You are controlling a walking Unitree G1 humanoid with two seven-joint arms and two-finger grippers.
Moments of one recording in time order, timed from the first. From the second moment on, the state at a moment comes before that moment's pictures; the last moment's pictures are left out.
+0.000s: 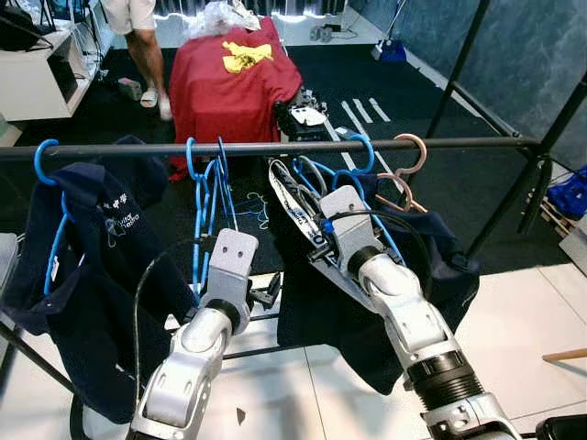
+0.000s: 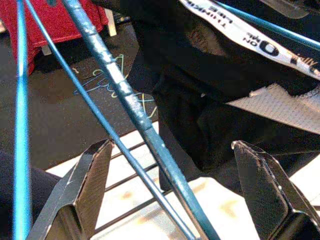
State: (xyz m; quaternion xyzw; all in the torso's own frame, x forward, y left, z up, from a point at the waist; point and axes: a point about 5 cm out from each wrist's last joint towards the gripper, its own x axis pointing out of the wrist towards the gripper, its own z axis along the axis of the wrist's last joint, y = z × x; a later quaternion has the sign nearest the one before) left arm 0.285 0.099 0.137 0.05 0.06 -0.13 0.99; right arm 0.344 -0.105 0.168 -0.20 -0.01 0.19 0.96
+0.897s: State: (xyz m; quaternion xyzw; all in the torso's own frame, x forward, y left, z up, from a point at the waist) left arm 0.246 0.146 0.122 0.01 0.03 -0.14 0.99; right arm 0.318 -0.124 0.118 -0.06 0.11 0.19 0.97
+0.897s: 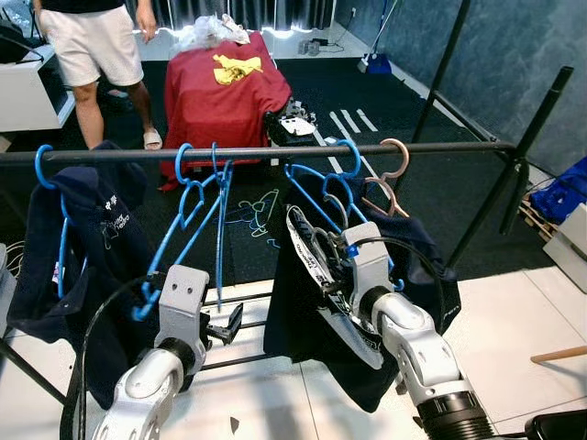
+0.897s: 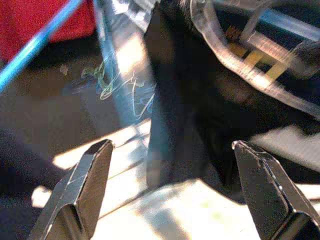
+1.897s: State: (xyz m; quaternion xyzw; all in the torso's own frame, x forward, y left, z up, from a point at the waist) left arm 0.236 0.148 0.104 -0.01 0.05 -0.12 0.99; right arm 0.306 -0.126 0.100 -0.04 0.16 0.20 0.96
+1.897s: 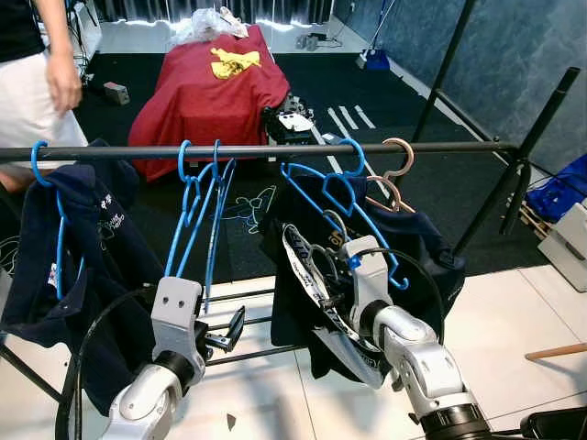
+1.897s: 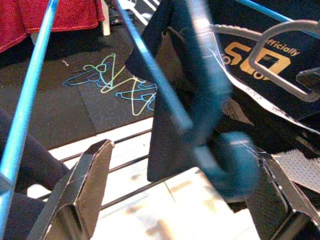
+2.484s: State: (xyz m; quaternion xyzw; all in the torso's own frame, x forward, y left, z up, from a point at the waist) left arm 0.241 0.147 0.108 -0.01 0.05 -0.13 0.99; right arm 0.305 -0.125 0.097 -0.04 0.18 0.20 0.96
